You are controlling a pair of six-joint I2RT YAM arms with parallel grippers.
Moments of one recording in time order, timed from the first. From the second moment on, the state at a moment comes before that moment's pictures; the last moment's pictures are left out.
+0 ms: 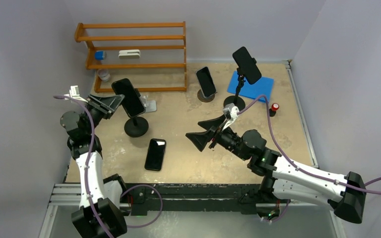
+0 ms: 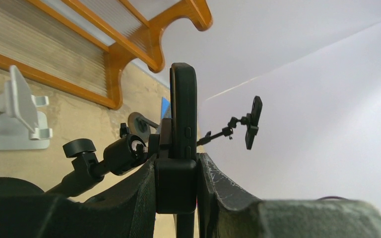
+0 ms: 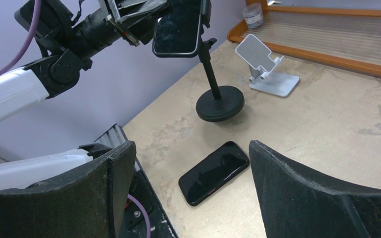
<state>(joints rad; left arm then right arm) 0.46 0.82 0.56 0.37 0.83 -1.13 1.05 0.85 0.57 0.36 0.08 0.46</state>
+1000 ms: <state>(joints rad) 0.14 0.85 0.56 0.48 0.82 -1.21 1.05 0.84 0.61 0.32 0.17 0.46</state>
